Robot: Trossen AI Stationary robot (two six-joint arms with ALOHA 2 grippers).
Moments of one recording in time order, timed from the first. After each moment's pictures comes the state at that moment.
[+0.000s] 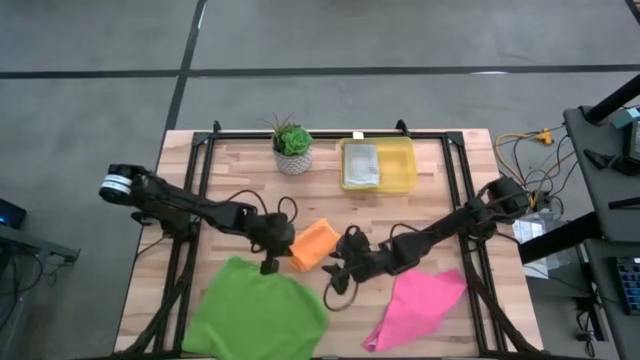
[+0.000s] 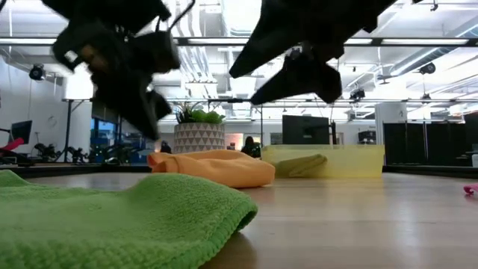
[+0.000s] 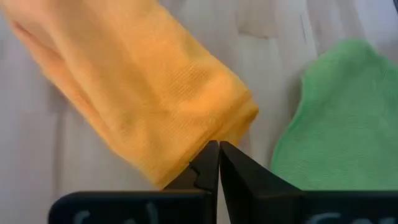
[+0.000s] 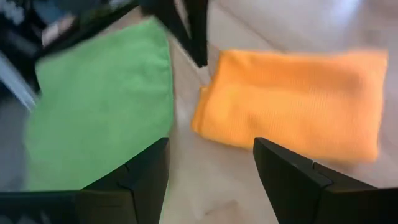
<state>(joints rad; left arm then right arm) -0.15 1.42 0.71 -0.16 0.14 -0.21 0.41 1.78 1.09 -0.02 0.43 0.85</state>
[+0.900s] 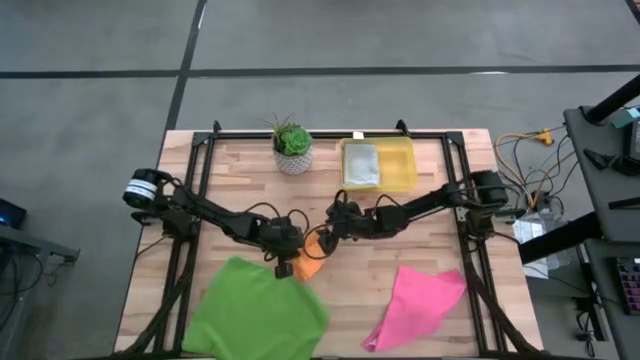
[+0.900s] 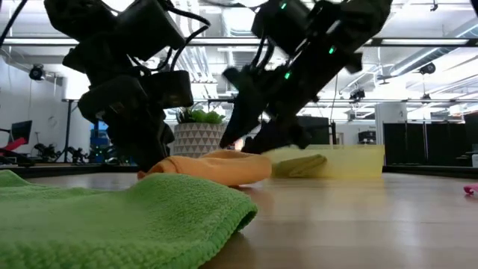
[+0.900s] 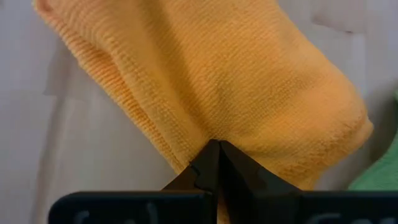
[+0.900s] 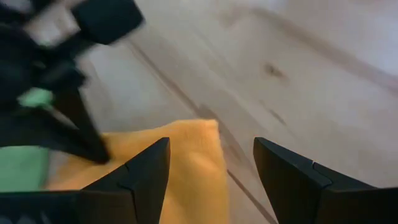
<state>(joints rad) -0.21 1.65 0.75 -0.07 -0.01 -0.36 0.12 1.89 1.04 0.08 0.31 0.75</state>
